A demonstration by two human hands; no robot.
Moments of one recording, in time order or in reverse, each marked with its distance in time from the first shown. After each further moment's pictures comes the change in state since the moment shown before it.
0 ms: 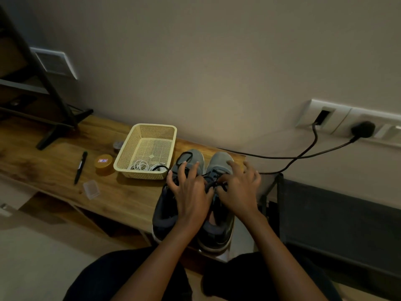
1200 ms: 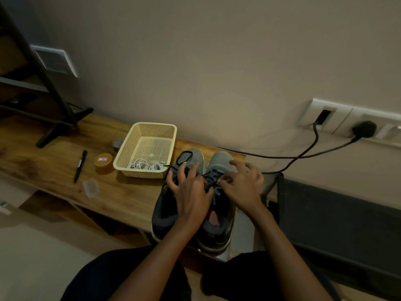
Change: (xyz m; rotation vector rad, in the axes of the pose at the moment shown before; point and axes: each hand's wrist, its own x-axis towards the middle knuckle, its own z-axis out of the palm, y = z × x) left_hand 0.001 0.002 -0.004 -0.036 -0.081 -0.044; right_hand 0.006 0.009 -0.009 0.148 -0.086 0.070
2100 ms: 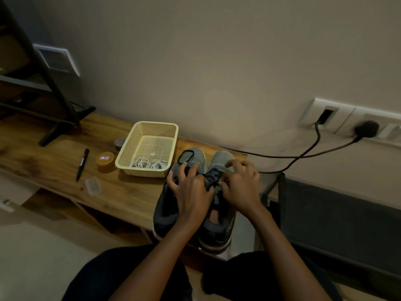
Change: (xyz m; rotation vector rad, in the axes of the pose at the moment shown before) left_hand 0.000 0.001 -0.001 0.016 -0.017 -0.046; right_hand -0.004 -0.005 -0.001 -0.129 0.008 -0.133
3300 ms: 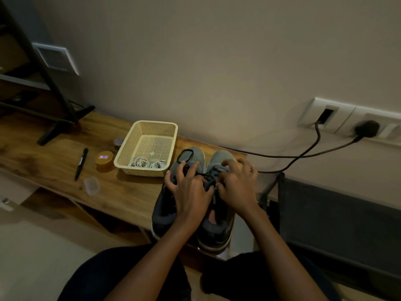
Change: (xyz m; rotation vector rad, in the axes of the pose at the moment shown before) left_hand -0.001 -0.002 0.001 0.008 0.016 0.002; right_hand -0.001 -0.006 0.001 -0.078 0.025 -0.039
